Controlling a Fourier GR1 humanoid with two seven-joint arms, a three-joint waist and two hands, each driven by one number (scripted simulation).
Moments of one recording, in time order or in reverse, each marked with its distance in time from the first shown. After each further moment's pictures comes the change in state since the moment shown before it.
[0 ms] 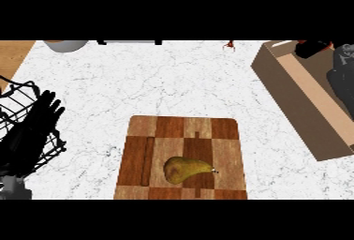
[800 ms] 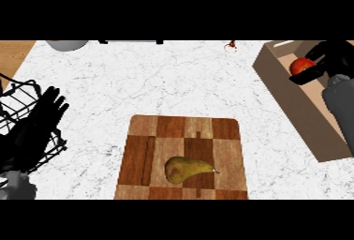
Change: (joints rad) left arm -0.034 -0.024 -0.002 -0.011 -0.025 0.007 0.046; right arm 0.094 0.091 -0.194 0.373 -0.067 -0.085 -0.248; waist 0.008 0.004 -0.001
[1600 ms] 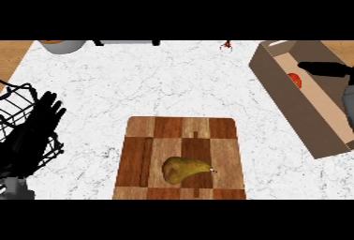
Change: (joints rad) left arm 0.039 -0.016 0.018 -0.011 -0.013 -0.008 -0.021; right arm 0.108 0.061 -0.319 -0.107 -0.283 -0.303 -0.325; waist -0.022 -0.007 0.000
